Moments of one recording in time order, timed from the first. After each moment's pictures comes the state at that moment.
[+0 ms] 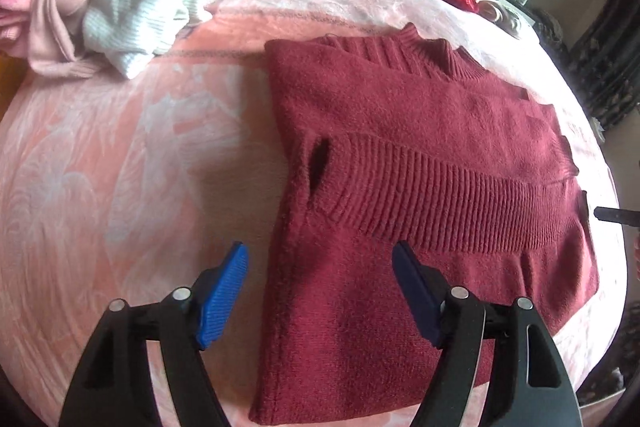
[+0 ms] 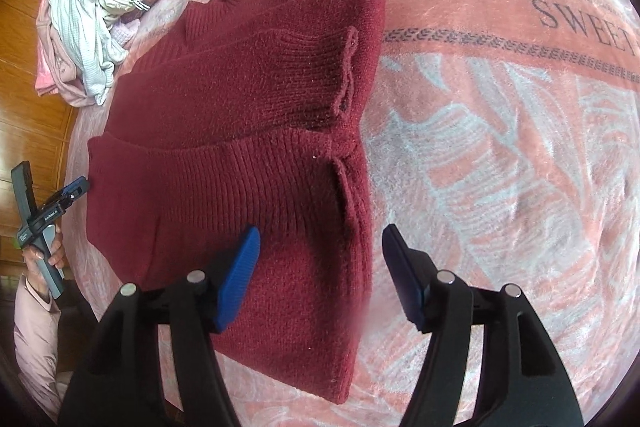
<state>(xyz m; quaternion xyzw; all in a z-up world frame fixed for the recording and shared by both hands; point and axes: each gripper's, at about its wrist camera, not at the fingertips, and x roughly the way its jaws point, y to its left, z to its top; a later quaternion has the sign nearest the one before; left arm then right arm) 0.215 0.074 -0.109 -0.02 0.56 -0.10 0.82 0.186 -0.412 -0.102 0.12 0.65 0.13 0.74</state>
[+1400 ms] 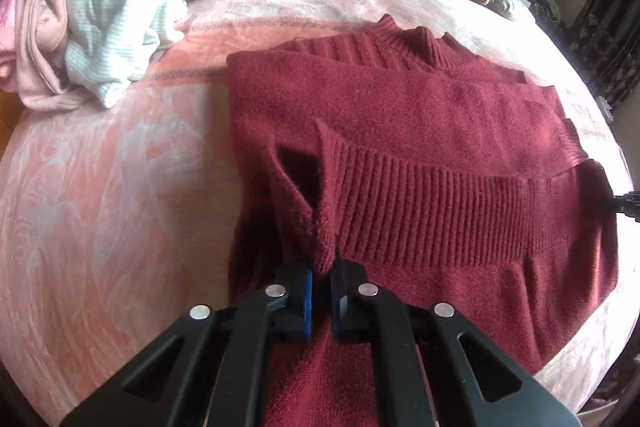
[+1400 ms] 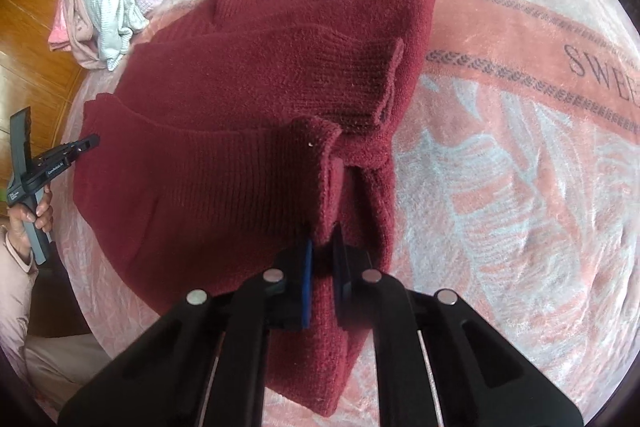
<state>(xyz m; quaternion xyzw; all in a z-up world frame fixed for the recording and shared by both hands) 0.216 0.035 -0.107 0.02 0.54 -0.10 0.84 0.183 -0.392 -0.091 0.06 0.62 0.17 0.76</state>
